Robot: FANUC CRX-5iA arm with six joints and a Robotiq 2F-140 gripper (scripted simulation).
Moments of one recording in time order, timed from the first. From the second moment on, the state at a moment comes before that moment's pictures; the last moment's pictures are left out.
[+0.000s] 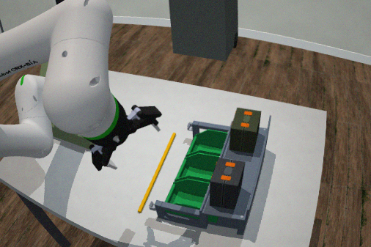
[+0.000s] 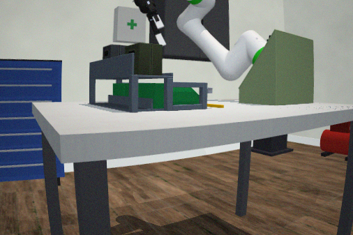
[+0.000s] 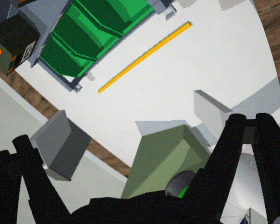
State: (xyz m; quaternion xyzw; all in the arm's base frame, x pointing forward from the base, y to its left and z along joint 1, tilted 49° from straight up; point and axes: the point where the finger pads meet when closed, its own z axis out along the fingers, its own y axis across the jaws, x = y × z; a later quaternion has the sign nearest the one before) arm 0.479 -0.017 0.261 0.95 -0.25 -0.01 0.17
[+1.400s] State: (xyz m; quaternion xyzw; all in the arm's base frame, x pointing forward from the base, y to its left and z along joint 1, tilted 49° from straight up) arm 0.497 -0.003 0.269 1.00 -0.03 -0.01 0.02
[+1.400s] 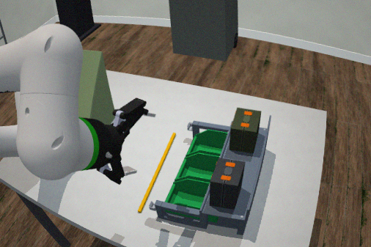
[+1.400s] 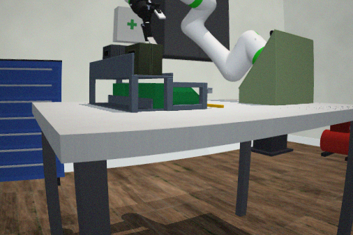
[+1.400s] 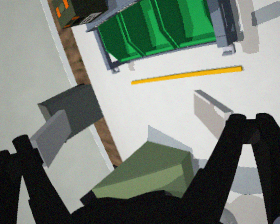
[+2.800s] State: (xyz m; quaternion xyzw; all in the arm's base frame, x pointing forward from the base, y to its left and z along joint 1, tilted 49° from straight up) arm 0.489 -0.011 0.224 1.00 -0.08 0.04 0.04
